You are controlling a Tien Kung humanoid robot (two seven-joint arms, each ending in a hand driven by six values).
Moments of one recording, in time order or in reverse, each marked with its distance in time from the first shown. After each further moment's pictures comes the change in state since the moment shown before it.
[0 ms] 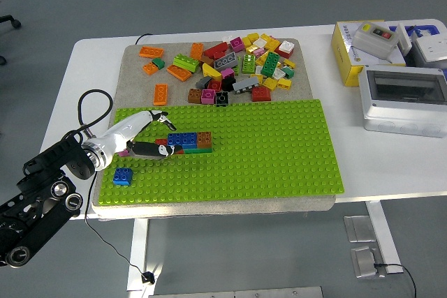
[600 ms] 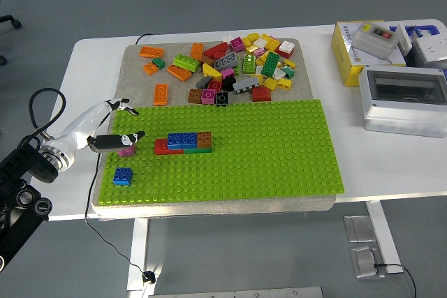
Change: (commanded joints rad) left arm 0.124 0.061 -0.146 0.045 0.068 0.110 -0.144; right arm 0.005 -0.002 0.019 0.000 -0.024 0.000 -0.006
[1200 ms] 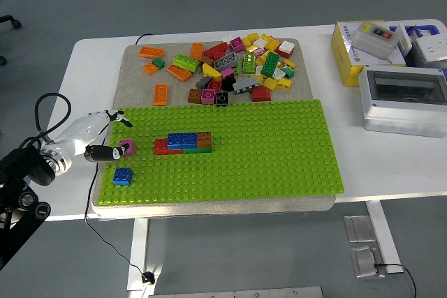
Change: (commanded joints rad) left arm -0.070 0.047 0.110 0.051 0.107 -0.033 0.034; right arm 0.007 -0.005 -0.003 0.000 0.006 0.000 0.003
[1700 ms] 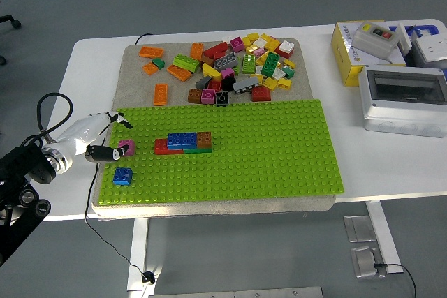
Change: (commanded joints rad) left arm 0.020 -0.012 -0.043 -0.028 -0.078 -0.019 0.010; right arm -0.003 0.003 0.004 0.000 -0.003 0.000 -0.003
